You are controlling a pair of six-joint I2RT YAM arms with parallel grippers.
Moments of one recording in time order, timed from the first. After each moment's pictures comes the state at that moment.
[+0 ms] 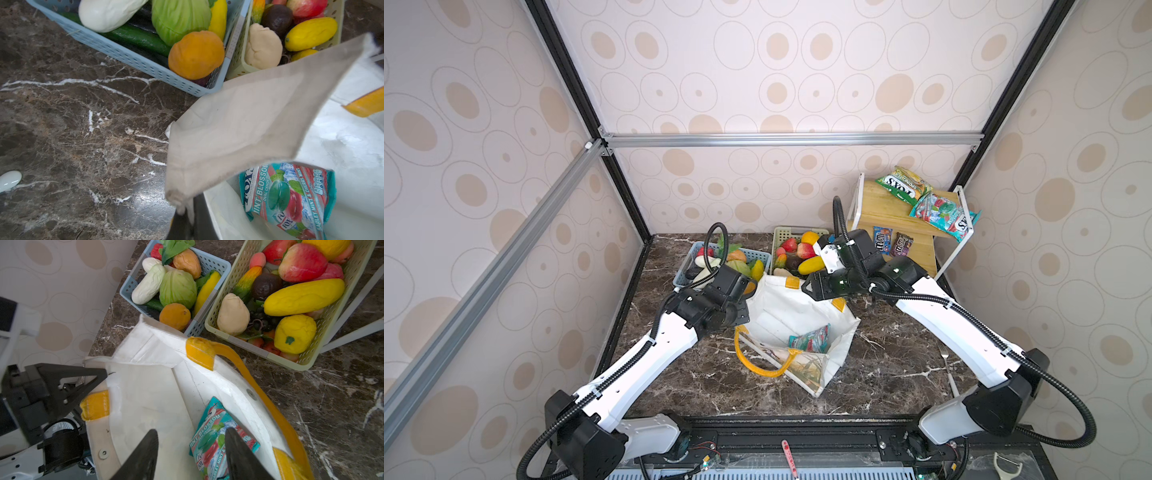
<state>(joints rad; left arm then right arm) -0.58 1.23 1.20 -1.00 -0.24 -0.77 0.65 1.51 1.58 -0.91 -0.16 0.39</state>
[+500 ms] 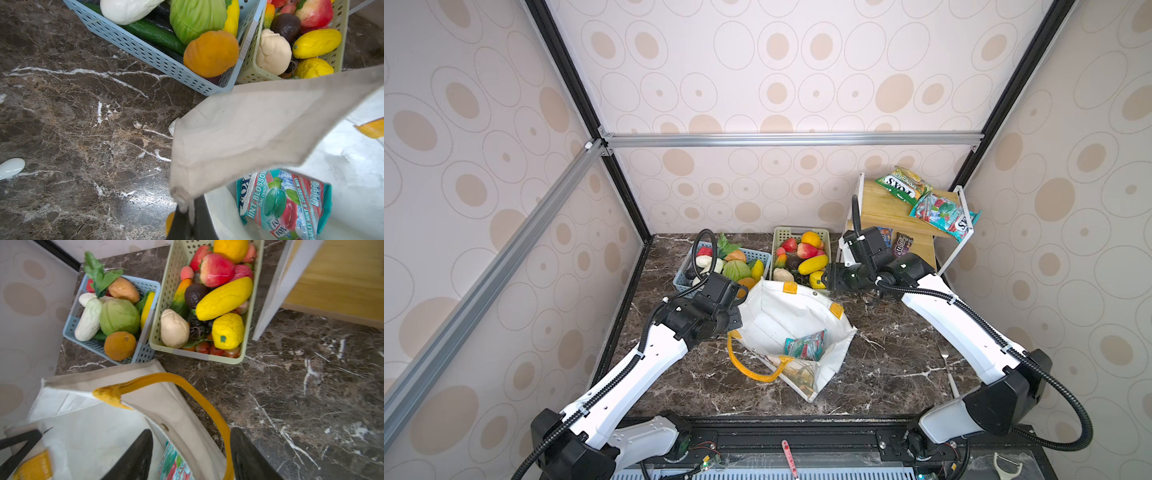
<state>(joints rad) -0.56 1.14 1.11 -0.97 -0.22 -0.79 0.52 1.49 1.52 -0.90 0.02 0.52</state>
